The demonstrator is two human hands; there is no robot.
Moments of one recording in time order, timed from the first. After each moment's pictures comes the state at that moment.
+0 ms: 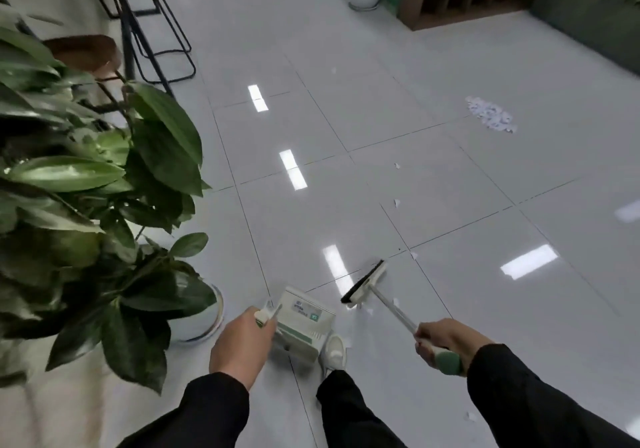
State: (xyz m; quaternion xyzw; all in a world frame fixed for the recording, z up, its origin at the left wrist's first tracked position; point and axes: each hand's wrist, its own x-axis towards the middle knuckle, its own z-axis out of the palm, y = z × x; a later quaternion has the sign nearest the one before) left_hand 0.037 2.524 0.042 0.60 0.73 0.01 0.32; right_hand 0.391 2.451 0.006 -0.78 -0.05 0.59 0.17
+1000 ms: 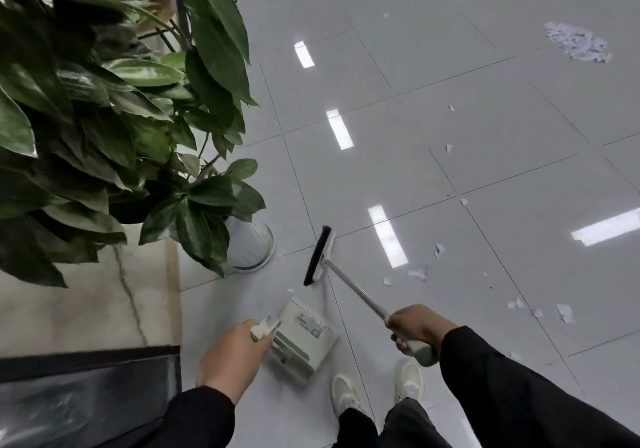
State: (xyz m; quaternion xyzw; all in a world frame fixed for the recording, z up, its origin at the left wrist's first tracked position) left_hand -0.077 2.340 0.034 0.58 0.75 -0.11 0.30; right_hand 0.251 2.342 -0.056 -0.70 -0.13 0.70 0.07
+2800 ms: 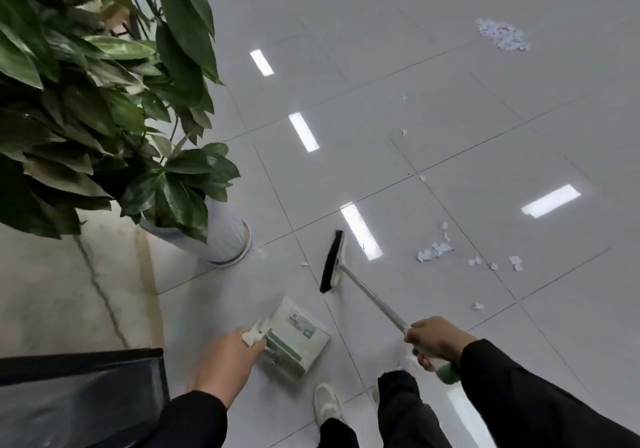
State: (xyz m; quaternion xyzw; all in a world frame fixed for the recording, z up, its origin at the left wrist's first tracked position) left_hand -0.100 2.241 0.031 0.60 0.72 -0.11 0.33; right_hand 0.264 2.169 -0.039 -0.76 -0.18 0.63 0.05
